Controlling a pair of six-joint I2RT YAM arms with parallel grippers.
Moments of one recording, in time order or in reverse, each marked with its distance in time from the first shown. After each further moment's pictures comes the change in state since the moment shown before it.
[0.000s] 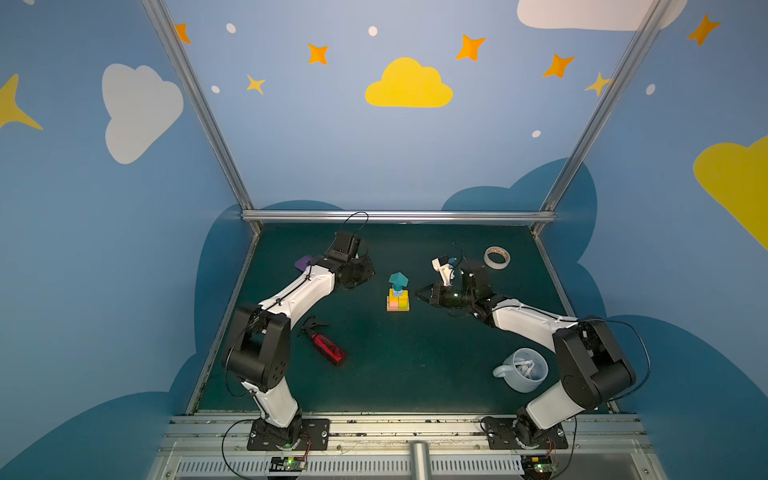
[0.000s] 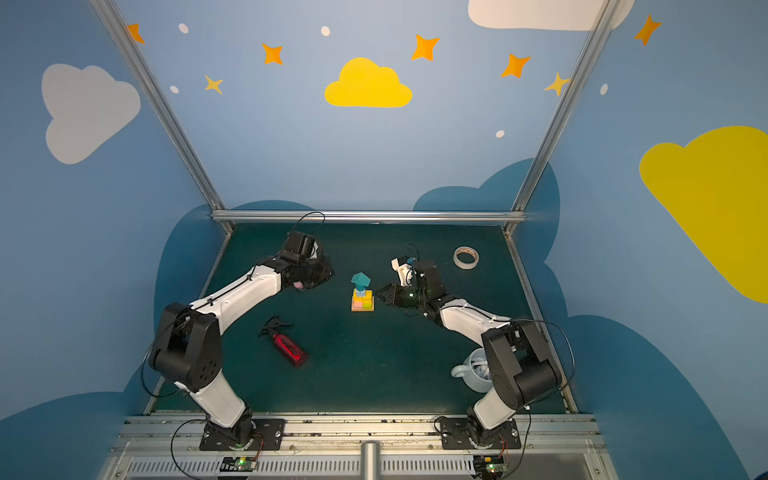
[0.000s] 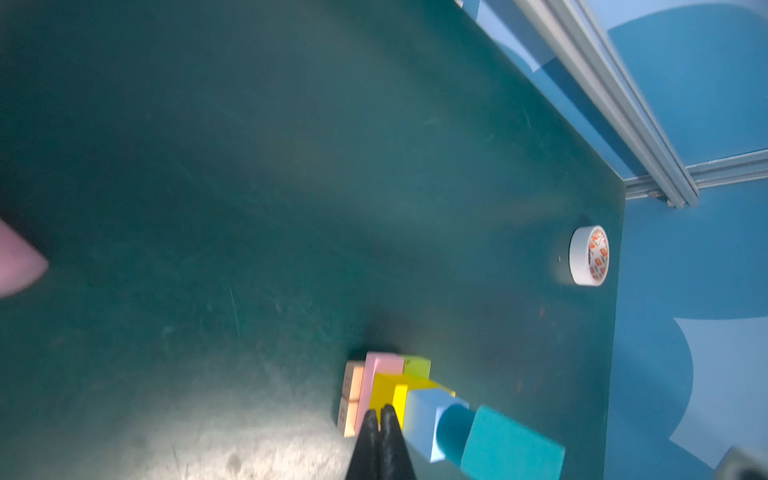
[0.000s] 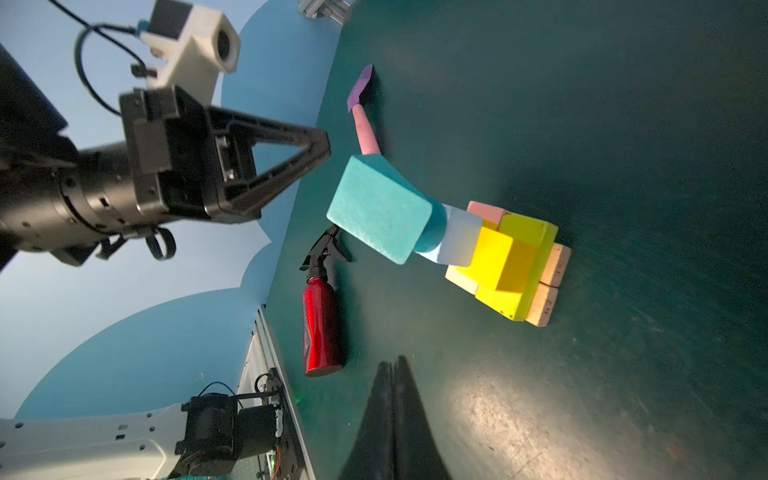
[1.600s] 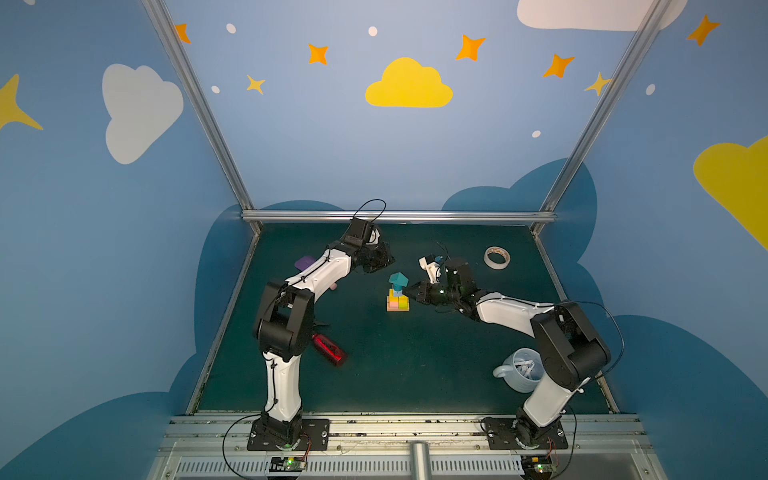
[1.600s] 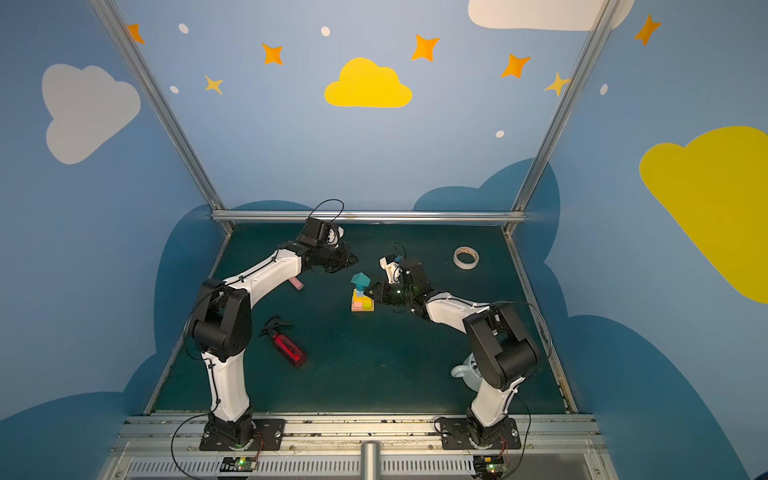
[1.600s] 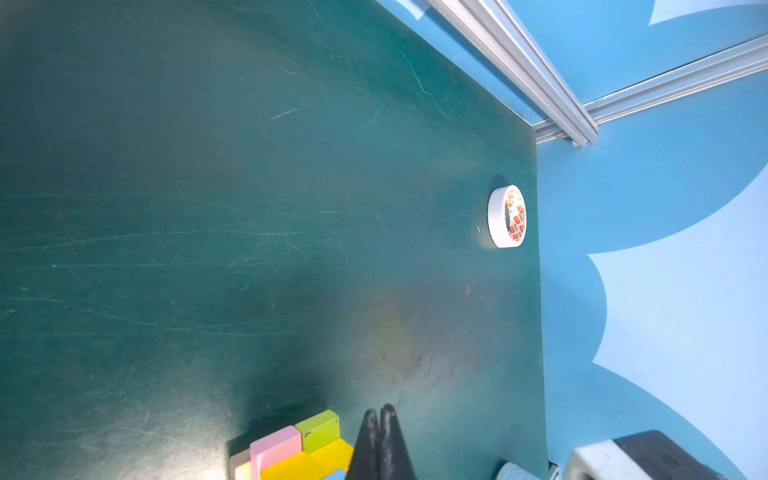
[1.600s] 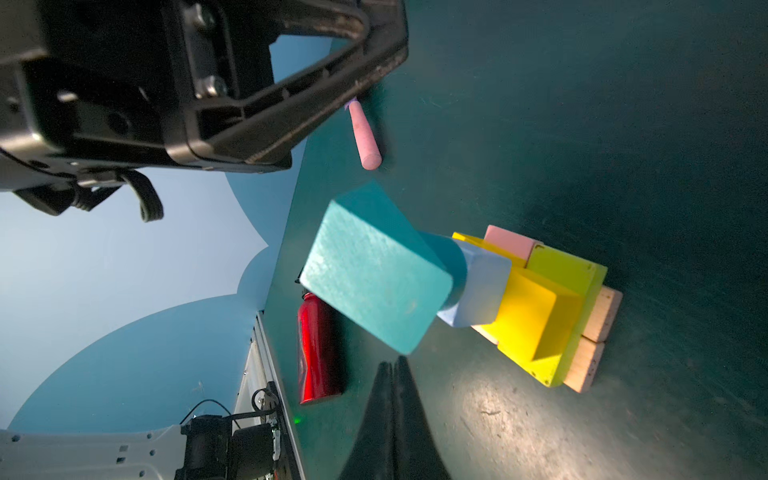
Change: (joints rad) left arm -0.022 0.245 0.248 0.058 0.245 0.074; right arm 0.055 0.141 0.098 0.052 0.029 0.041
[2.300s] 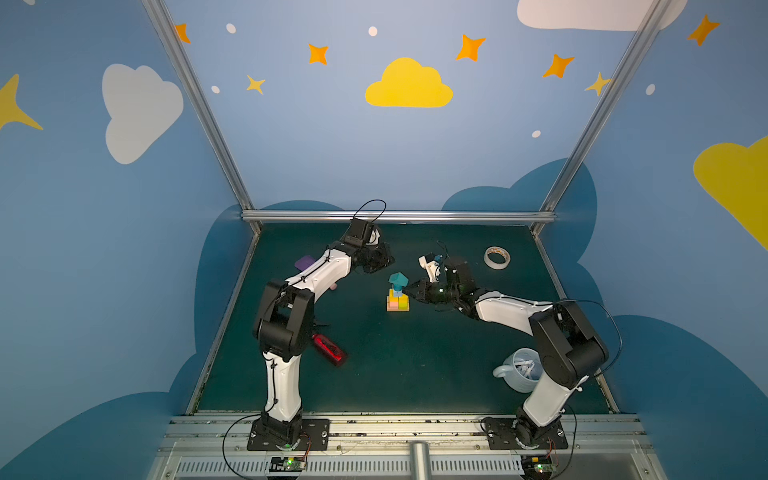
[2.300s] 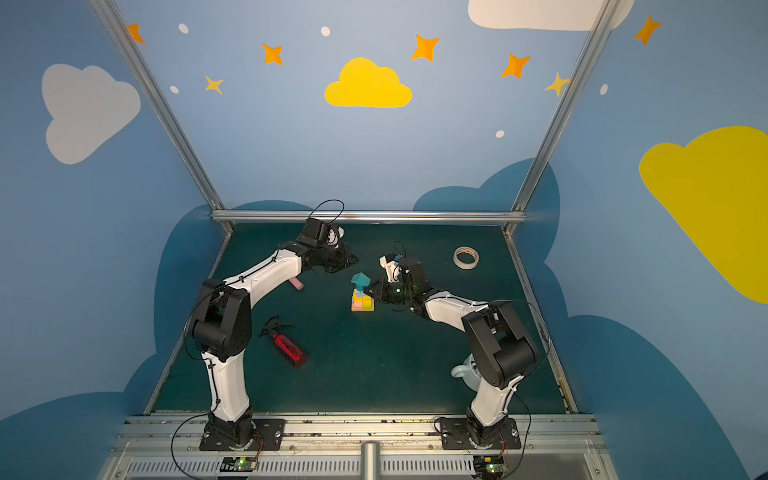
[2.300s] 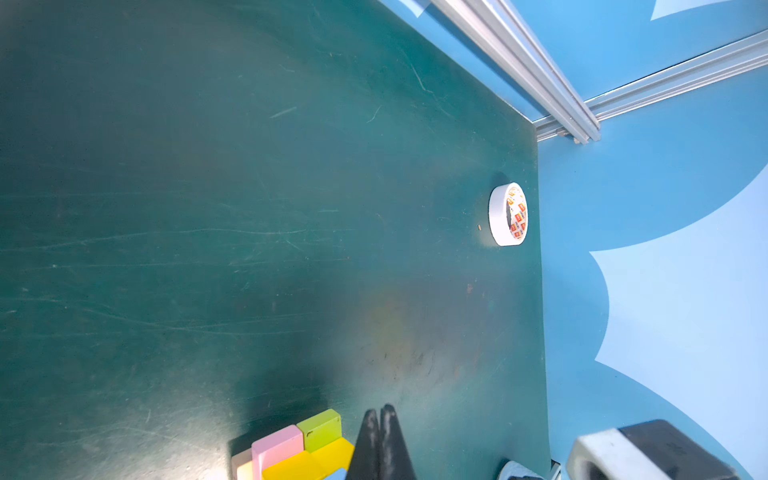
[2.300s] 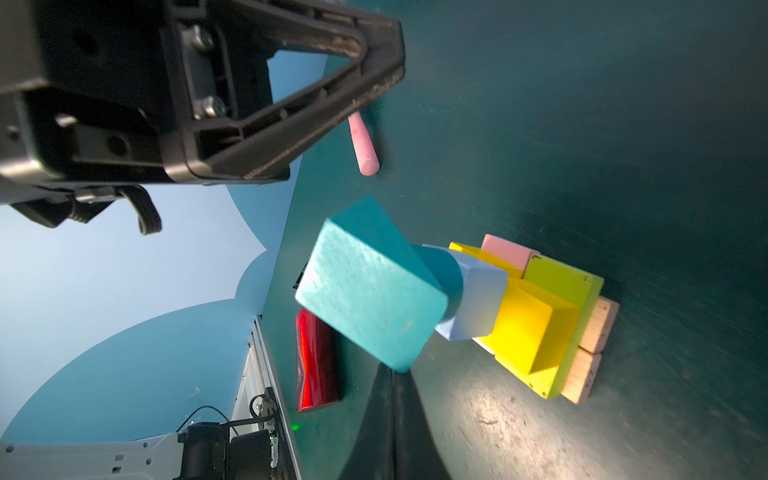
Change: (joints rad) left arm 0.000 0.000 -0.006 0.000 0.000 0.008; right arm -0.005 0.016 0.016 0.000 0.006 0.001
